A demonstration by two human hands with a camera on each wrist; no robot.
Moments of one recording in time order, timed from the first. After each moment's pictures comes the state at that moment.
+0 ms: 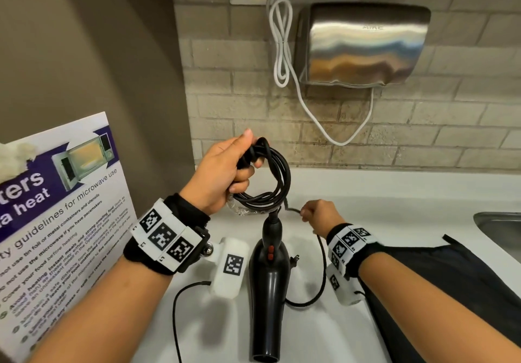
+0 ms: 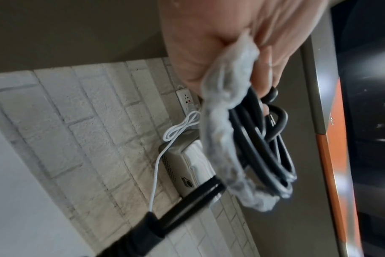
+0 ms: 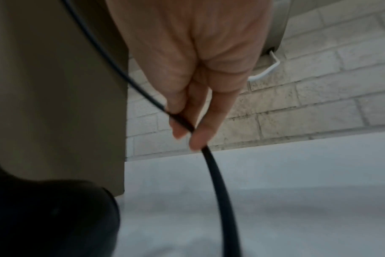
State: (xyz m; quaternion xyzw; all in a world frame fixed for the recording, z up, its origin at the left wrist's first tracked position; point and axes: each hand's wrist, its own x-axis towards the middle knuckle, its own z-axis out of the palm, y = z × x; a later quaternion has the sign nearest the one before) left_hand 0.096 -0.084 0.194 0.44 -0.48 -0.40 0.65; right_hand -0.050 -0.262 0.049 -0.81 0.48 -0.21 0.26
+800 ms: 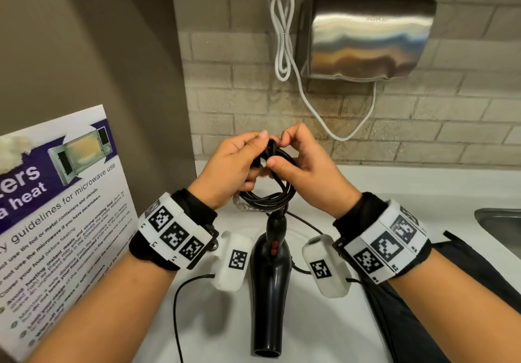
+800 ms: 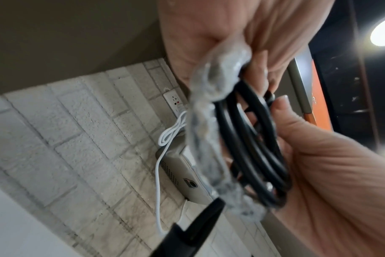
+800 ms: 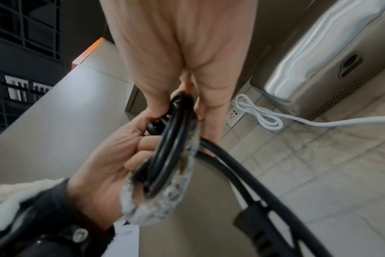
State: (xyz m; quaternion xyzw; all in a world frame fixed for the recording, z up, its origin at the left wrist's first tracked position) left_hand 0.089 -0.088 0.190 0.46 -0.54 -0.35 0.61; right_hand -0.036 -0.154 0.181 -0.79 0.13 -0.40 0.44
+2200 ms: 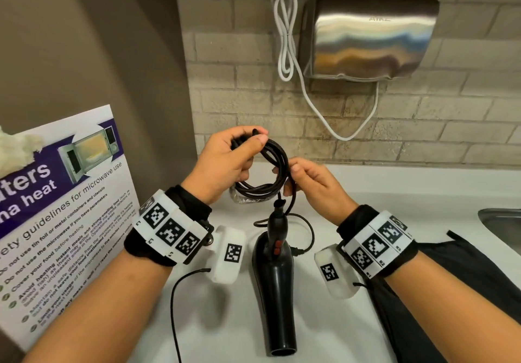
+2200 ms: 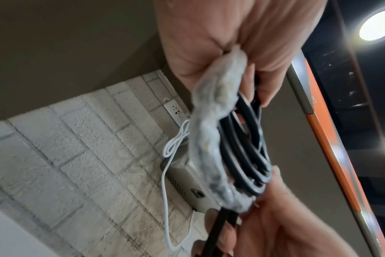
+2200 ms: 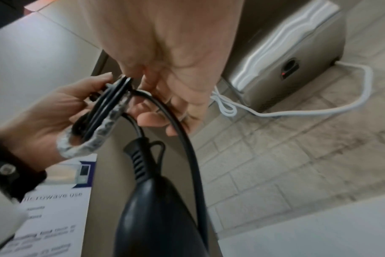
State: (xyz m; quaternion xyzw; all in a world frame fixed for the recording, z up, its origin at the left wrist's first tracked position) left_hand 0.104 -0.088 0.189 0.46 -0.53 -0.30 0.65; right_hand -0.040 -0.183 0.140 -0.79 0.11 -0.38 0.47
